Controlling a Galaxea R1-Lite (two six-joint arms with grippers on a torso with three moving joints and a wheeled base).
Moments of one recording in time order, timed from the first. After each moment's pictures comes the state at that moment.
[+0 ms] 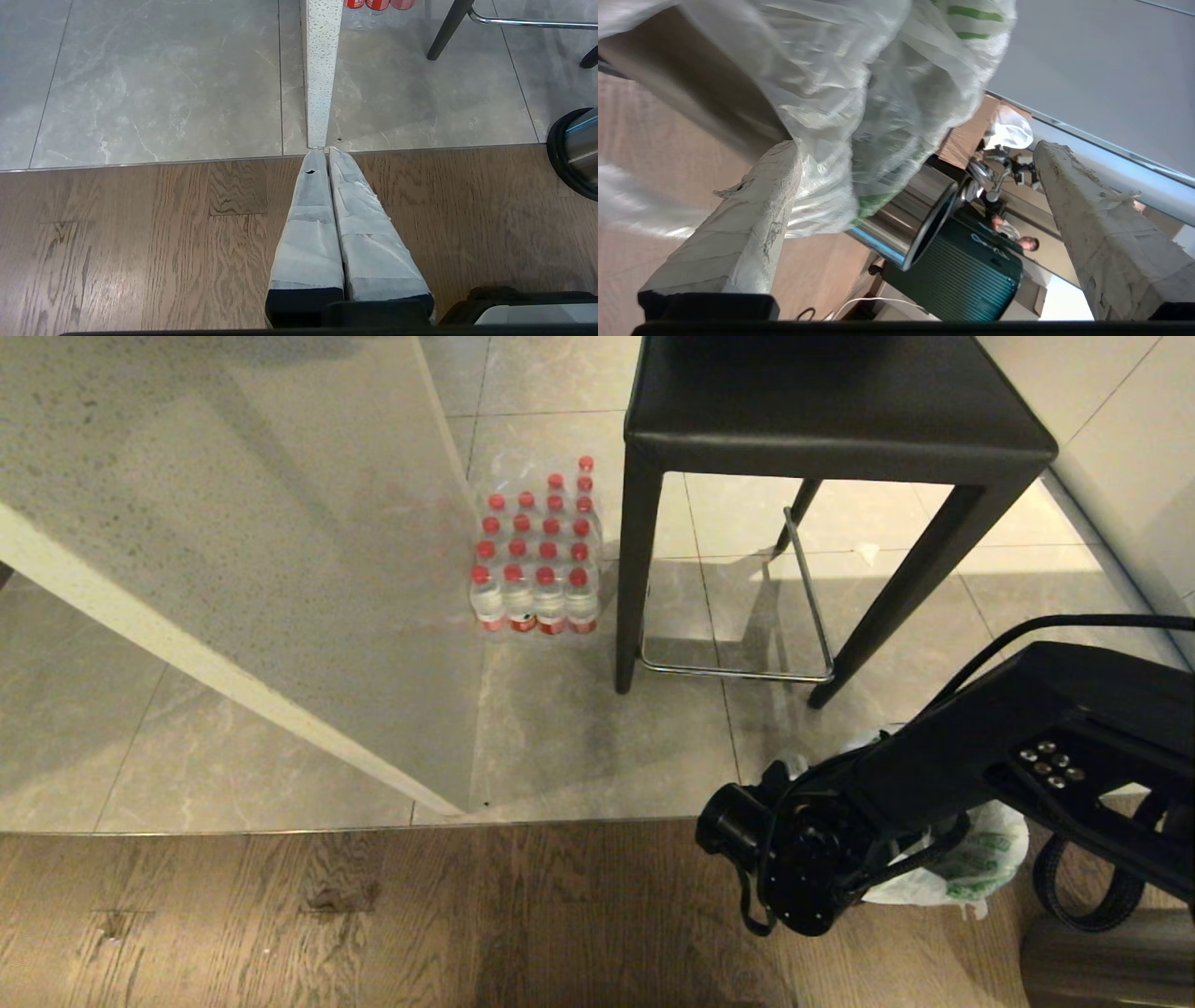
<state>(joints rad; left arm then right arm) 0.00 0.00 0.00 0.00 0.00 0.00 0.64 2.22 -1.18 0.46 -1.33 0.29</state>
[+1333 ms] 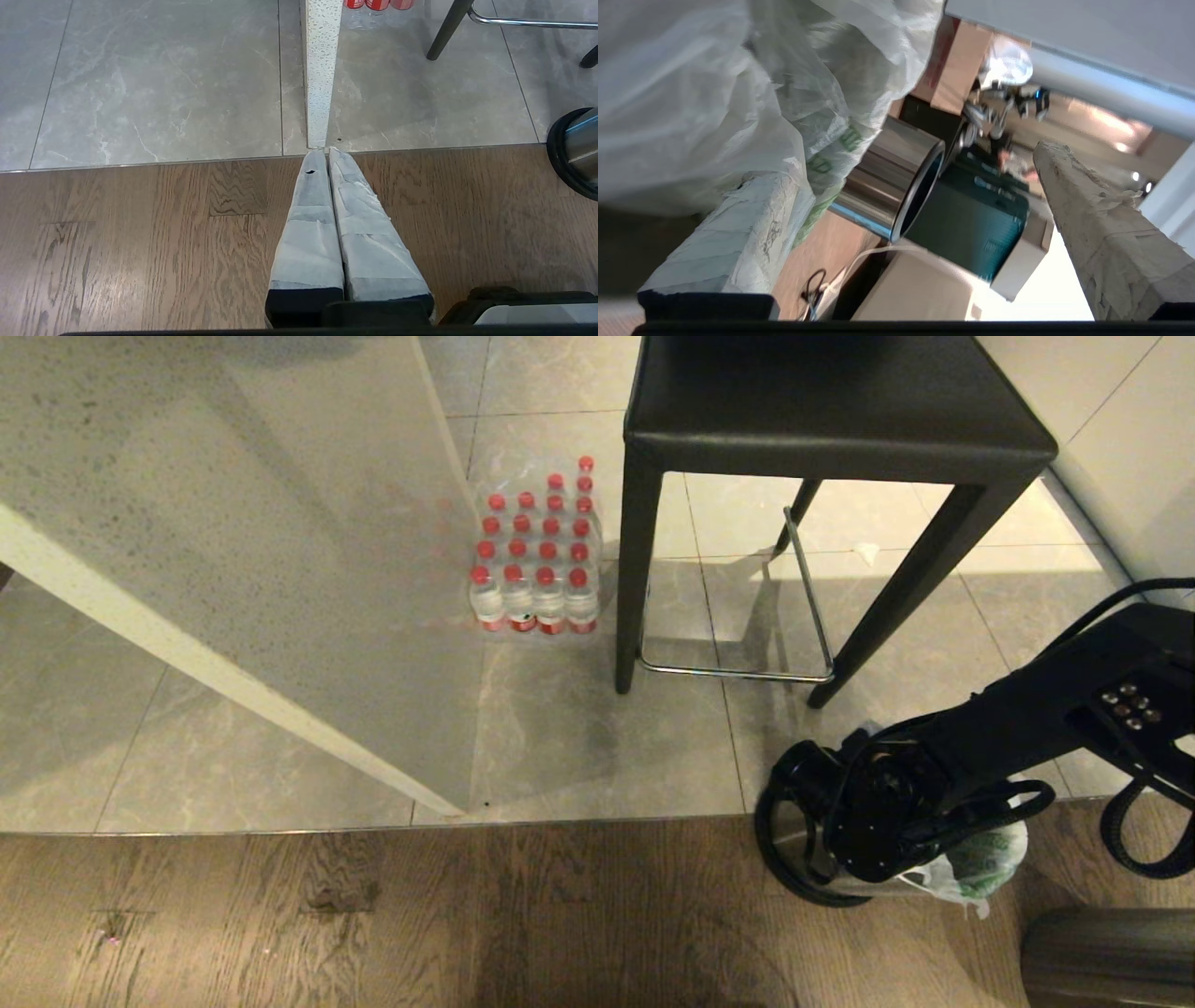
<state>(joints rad) 0.00 0.00 0.00 0.00 0.00 0.00 0.43 2.16 -1.14 0.45 -1.33 0.30</state>
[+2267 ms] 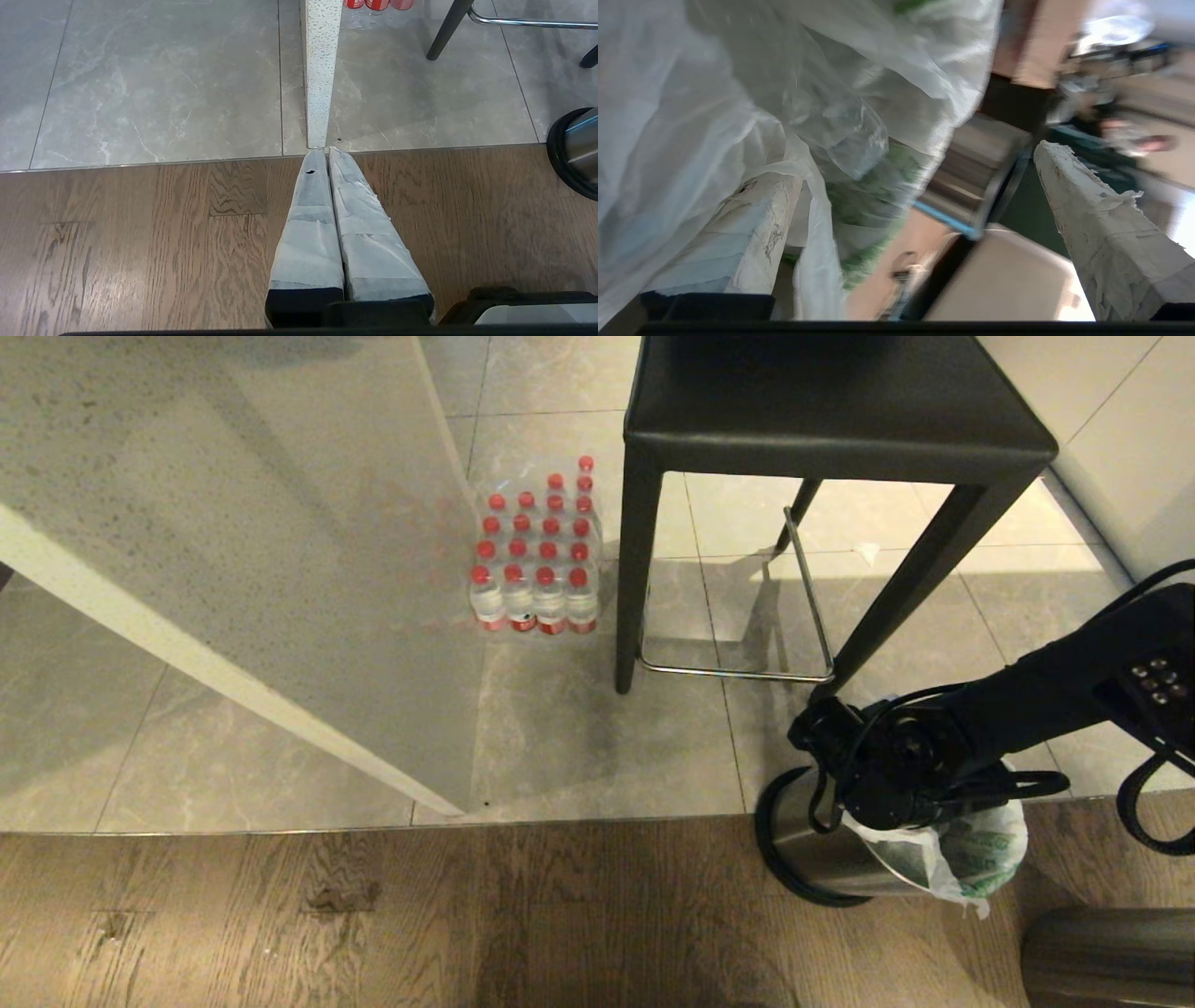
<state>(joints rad) 0.00 0.00 0.00 0.00 0.00 0.00 0.34 2.15 -1.22 0.37 -1.11 0.32</state>
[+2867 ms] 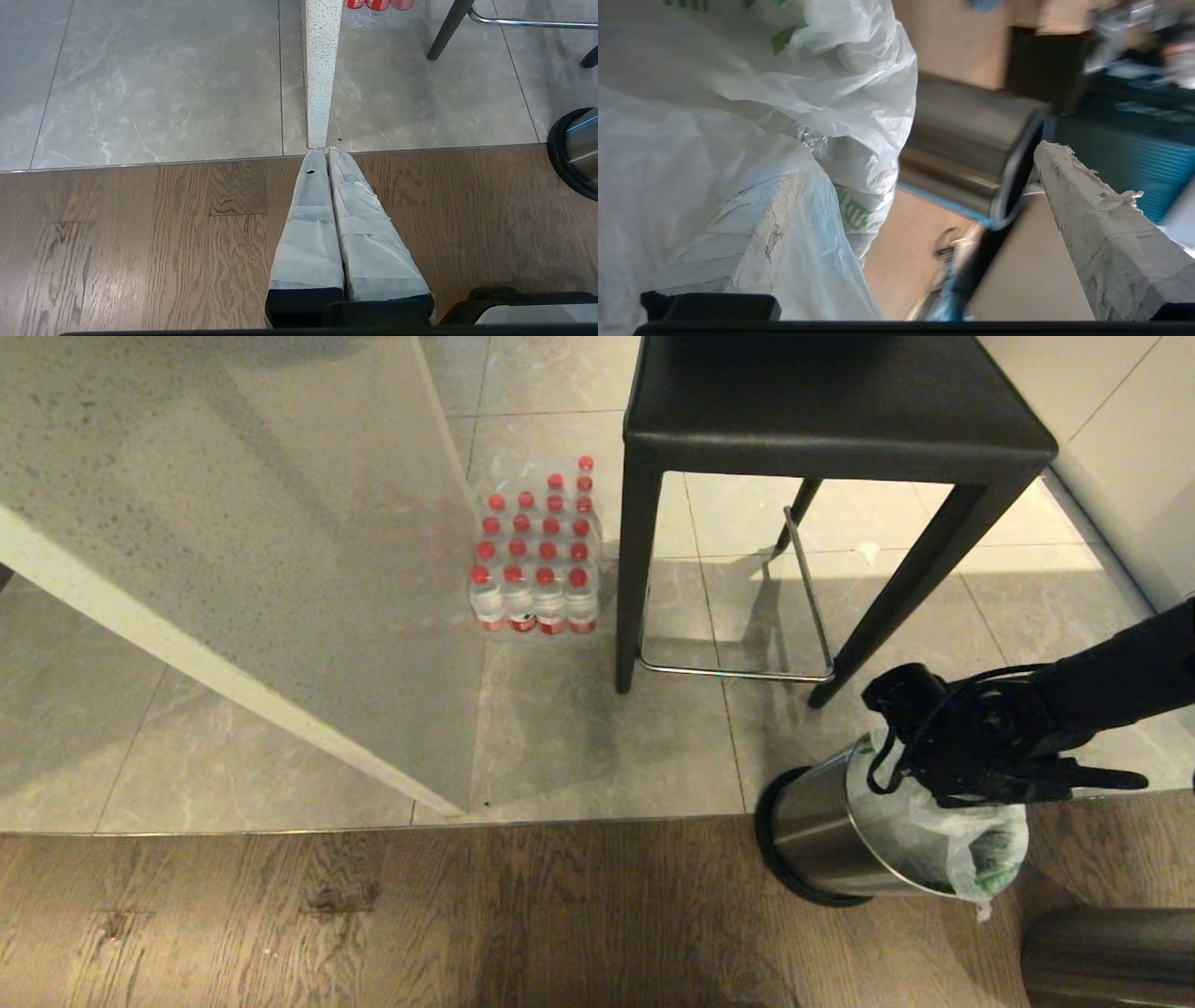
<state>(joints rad) 0.00 0.00 0.00 0.00 0.00 0.00 0.15 2.07 -1.19 0.27 -1.02 0.32</state>
